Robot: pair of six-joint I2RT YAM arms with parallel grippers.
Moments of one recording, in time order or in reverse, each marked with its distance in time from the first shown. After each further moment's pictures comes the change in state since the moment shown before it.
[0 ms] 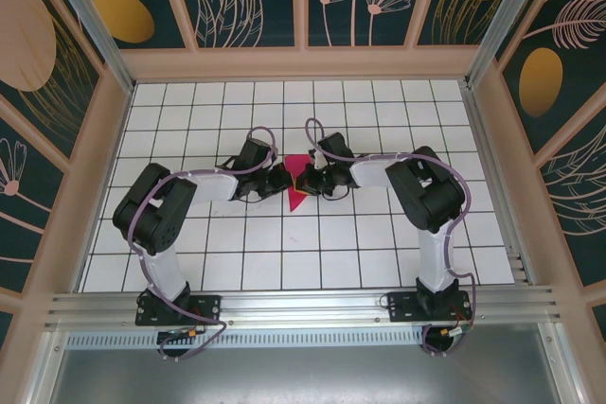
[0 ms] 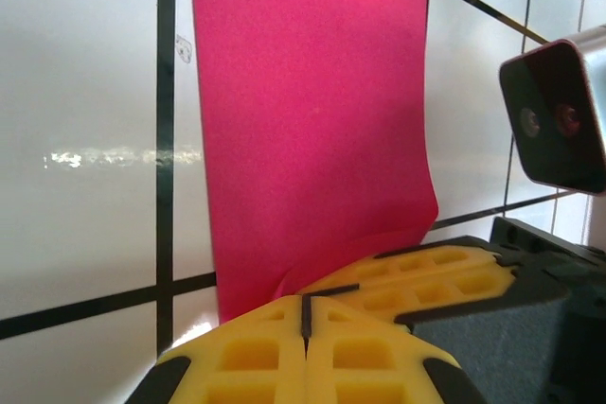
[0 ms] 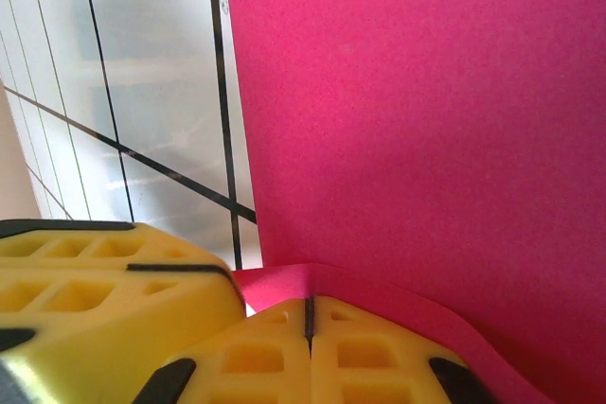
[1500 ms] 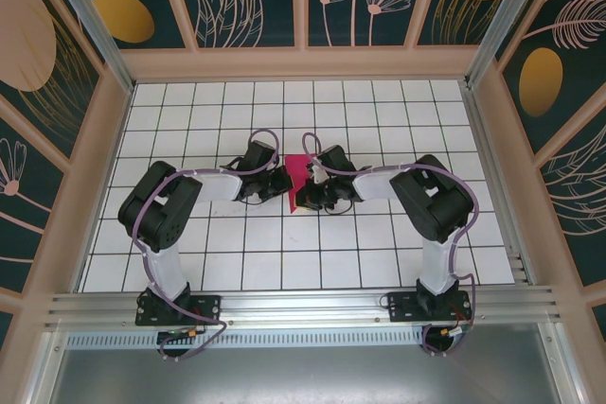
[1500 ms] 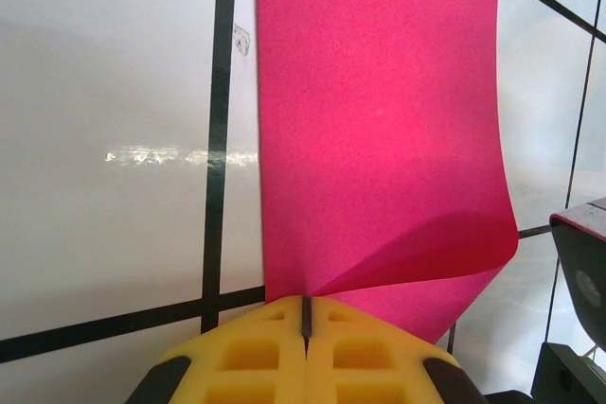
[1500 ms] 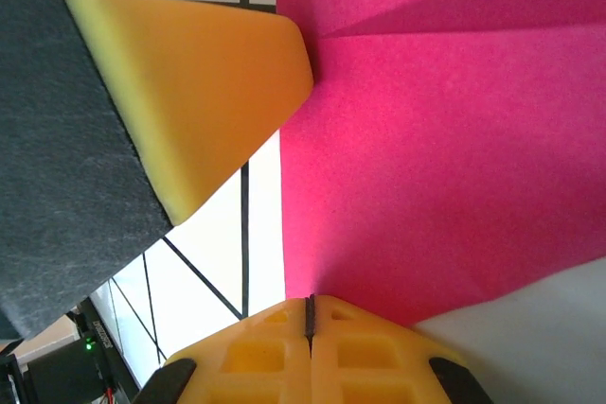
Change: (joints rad) left arm -0.016 0.028 0.010 -0.029 -0.079 0.004; right arm 0.057 -0.094 -0.145 0.047 -0.045 -0.045
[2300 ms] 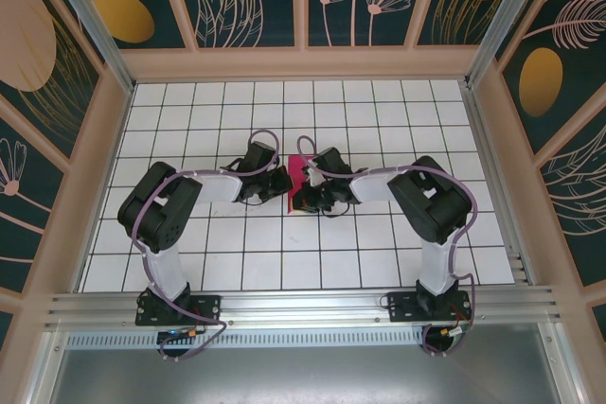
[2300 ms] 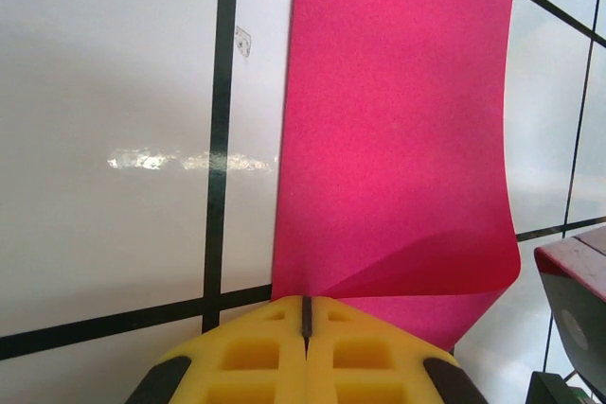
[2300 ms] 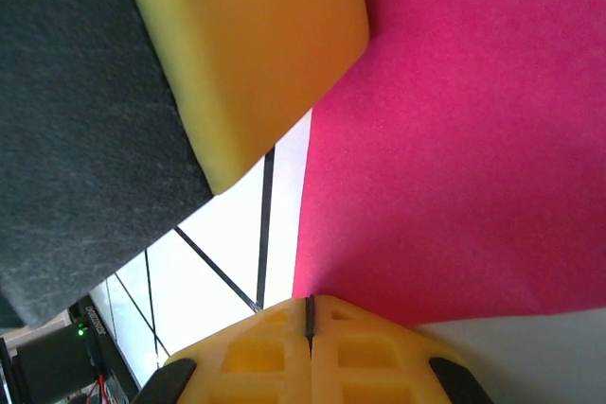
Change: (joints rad) left arm -0.005 -0.006 -0.012 0.016 -0.017 -0.005; right arm 0.036 -0.001 0.004 -0.002 0.005 -0.011
